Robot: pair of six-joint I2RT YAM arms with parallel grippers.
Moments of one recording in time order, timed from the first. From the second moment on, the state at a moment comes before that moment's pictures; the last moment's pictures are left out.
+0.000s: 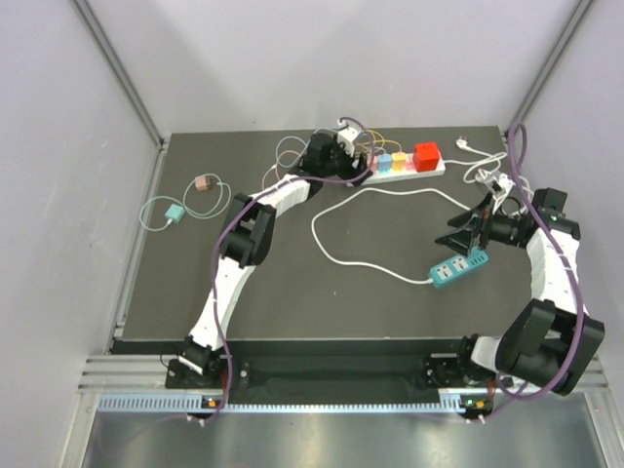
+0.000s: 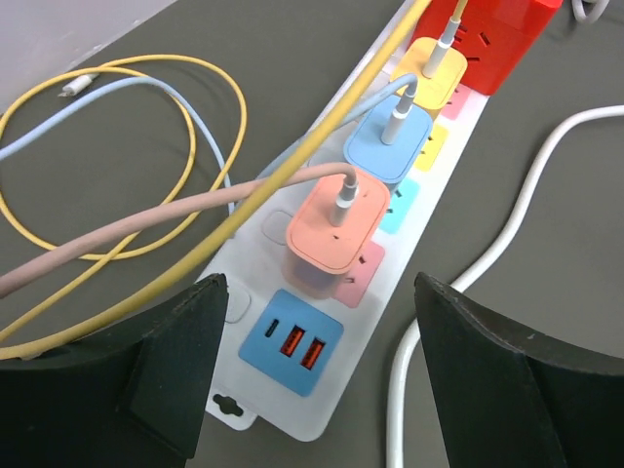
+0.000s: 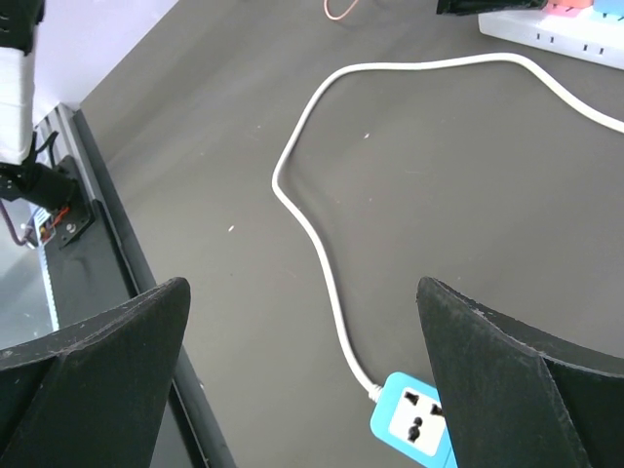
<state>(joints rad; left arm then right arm) -0.50 2.57 2.08 0.20 0.44 0.00 -0.41 1.25 0.97 -0.86 -1.30 -0.71</state>
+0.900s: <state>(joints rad) -0.50 2.66 2.16 0.32 0.57 0.04 -0.47 1.30 1.00 -1.03 -1.35 -0.85</state>
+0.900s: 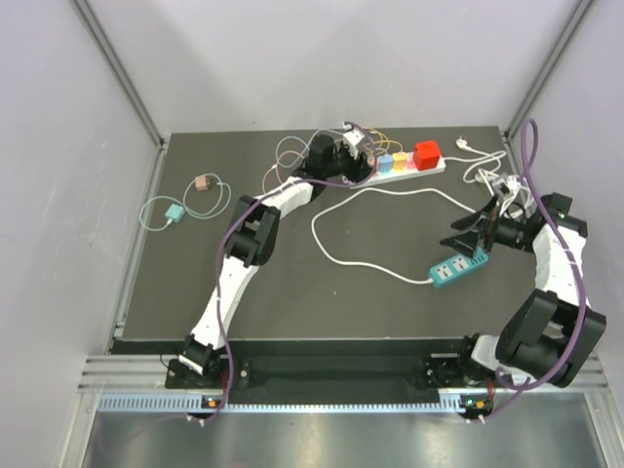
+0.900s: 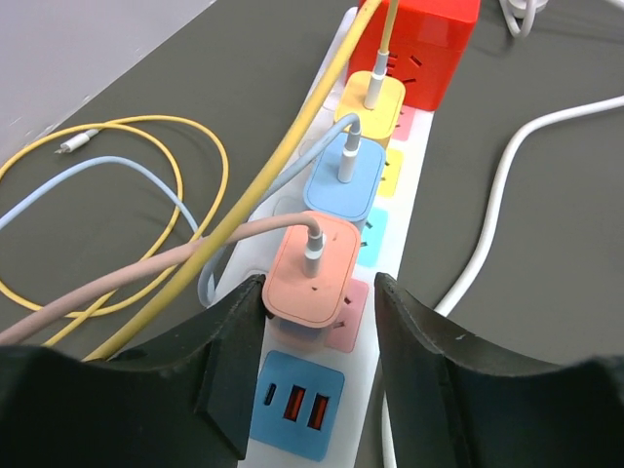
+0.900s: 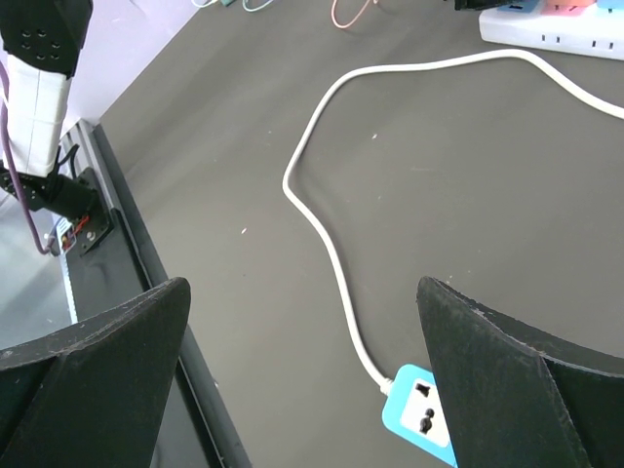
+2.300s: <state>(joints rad) -0.44 1.84 1.08 0.22 0.18 0.10 -0.48 1.42 1.09 -1.34 -1.40 -1.32</state>
